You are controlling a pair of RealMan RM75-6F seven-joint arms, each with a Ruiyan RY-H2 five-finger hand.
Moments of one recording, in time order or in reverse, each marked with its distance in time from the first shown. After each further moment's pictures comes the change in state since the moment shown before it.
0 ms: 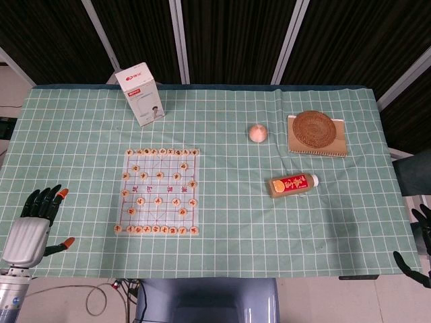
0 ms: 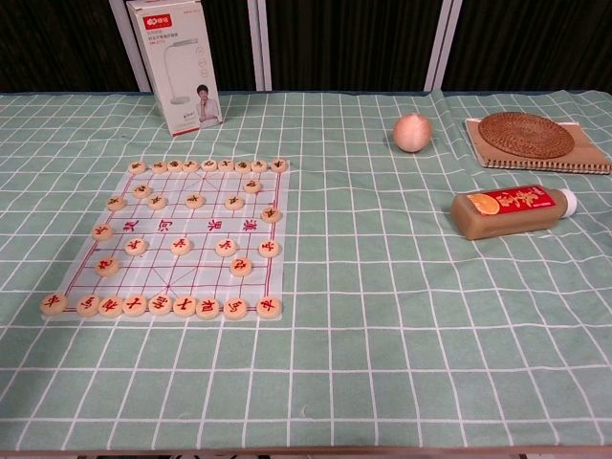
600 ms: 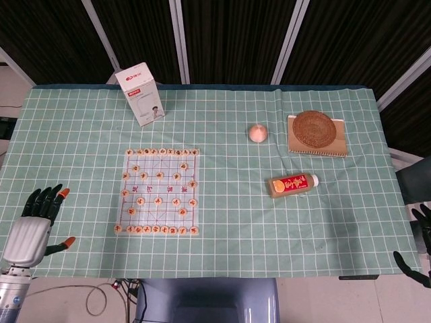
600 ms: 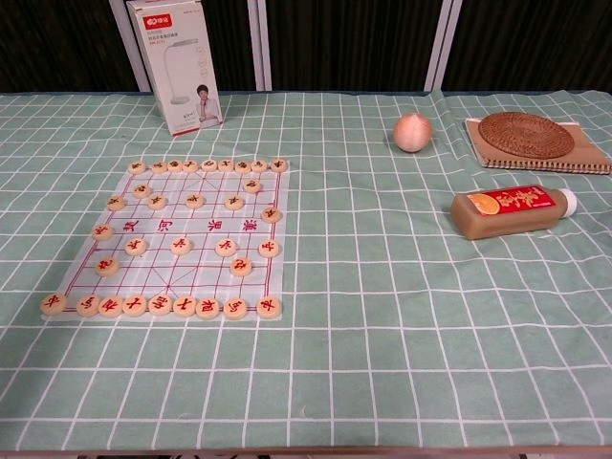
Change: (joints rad) left arm -0.006 -0.005 -0.003 0.010 0.007 -0.004 -0.001; right arm 0.001 0.000 0.002 -0.004 0.007 -0.007 -0.009
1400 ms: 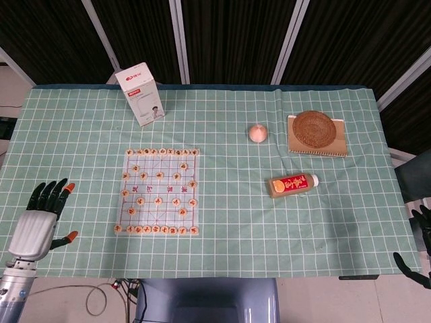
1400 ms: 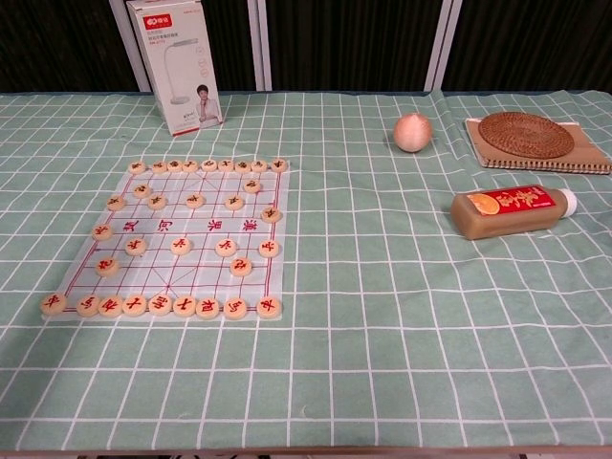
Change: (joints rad) left arm -0.038 -0.006 -0.034 -0.022 -0.017 -0.031 0.105; right arm -0.003 0.007 -0.006 -0.005 -0.003 -0.002 0.019
